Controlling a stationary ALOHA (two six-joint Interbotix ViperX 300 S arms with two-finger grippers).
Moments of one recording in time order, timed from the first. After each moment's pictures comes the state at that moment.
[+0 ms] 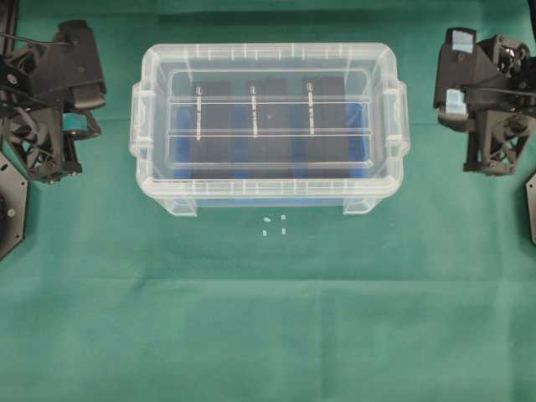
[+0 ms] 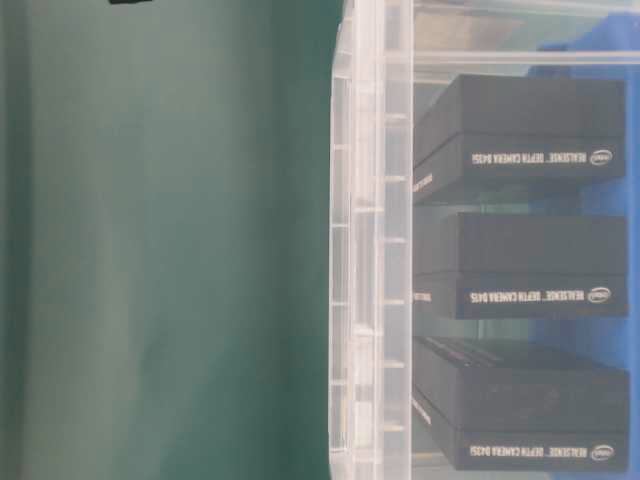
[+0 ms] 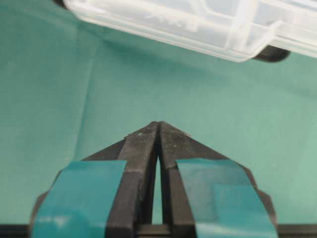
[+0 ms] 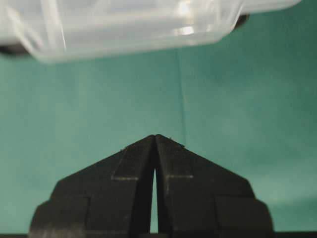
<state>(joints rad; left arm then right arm) 0.32 -0.59 0.80 0.00 0.92 0.08 -0.30 -0.54 0.79 -0.12 0.89 -0.02</state>
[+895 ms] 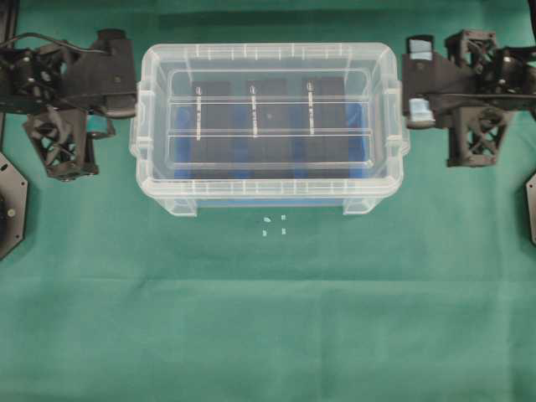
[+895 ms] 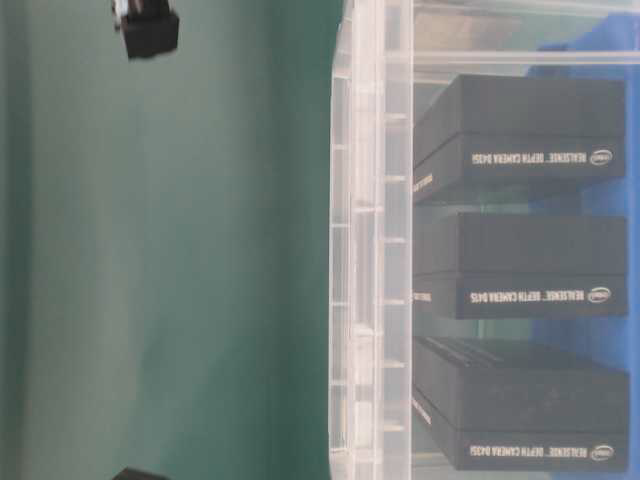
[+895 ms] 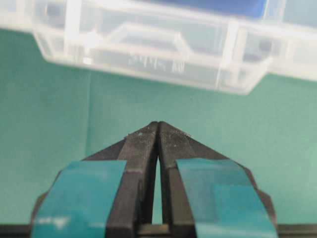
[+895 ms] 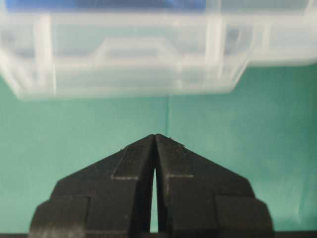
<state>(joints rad) 0.31 -0.46 0.73 0.01 0.92 0.15 -0.30 -0.38 0.67 -0.13 0.88 -0.10</state>
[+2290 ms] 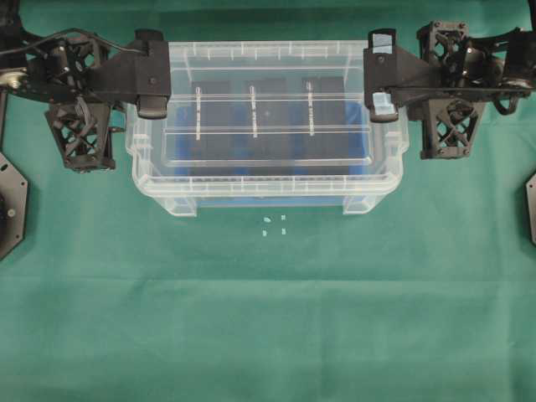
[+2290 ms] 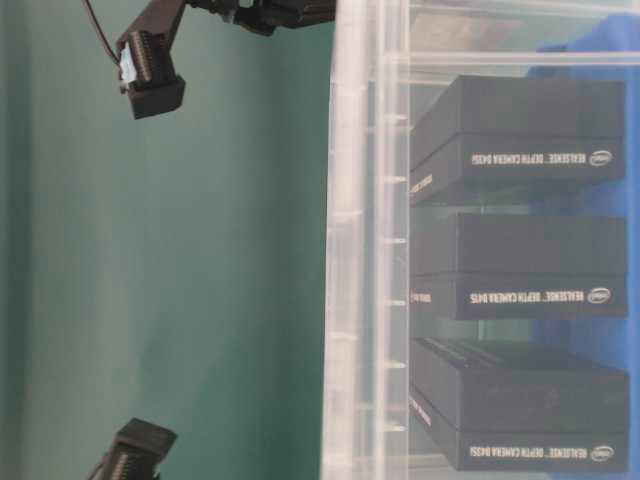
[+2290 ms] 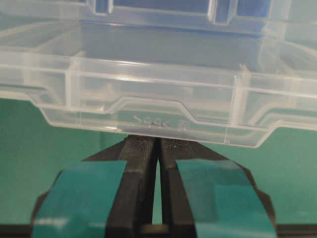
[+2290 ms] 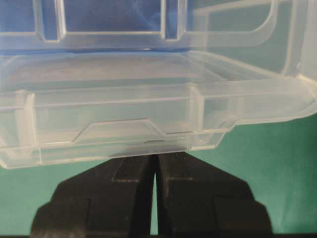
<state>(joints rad) 0.31 -0.36 0.62 0.01 1.00 0.22 -0.29 -0.29 0.57 -0.13 0.90 -0.09</state>
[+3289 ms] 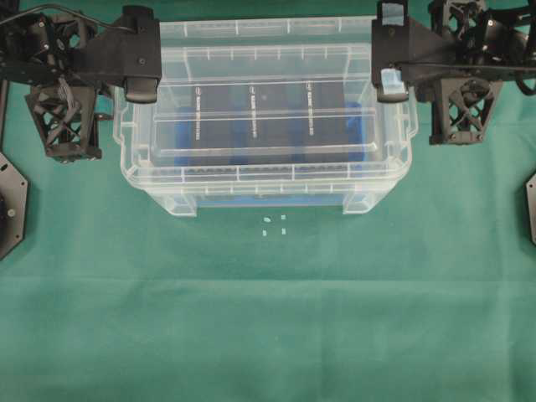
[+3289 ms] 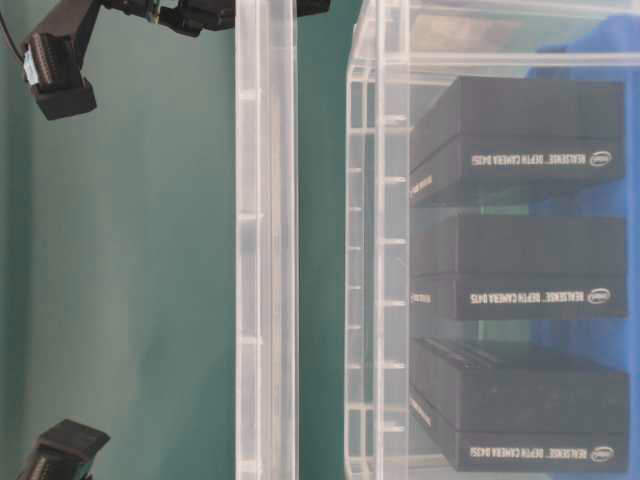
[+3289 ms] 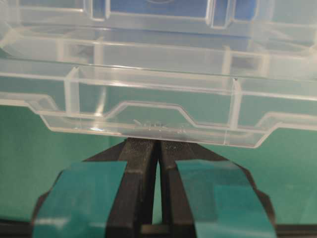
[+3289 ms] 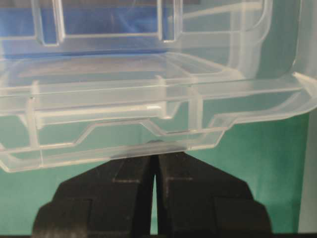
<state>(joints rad) 0.29 -0.40 0.50 0.02 1.14 0.21 -0.26 -0.33 0.44 -0.13 1.05 -0.09</state>
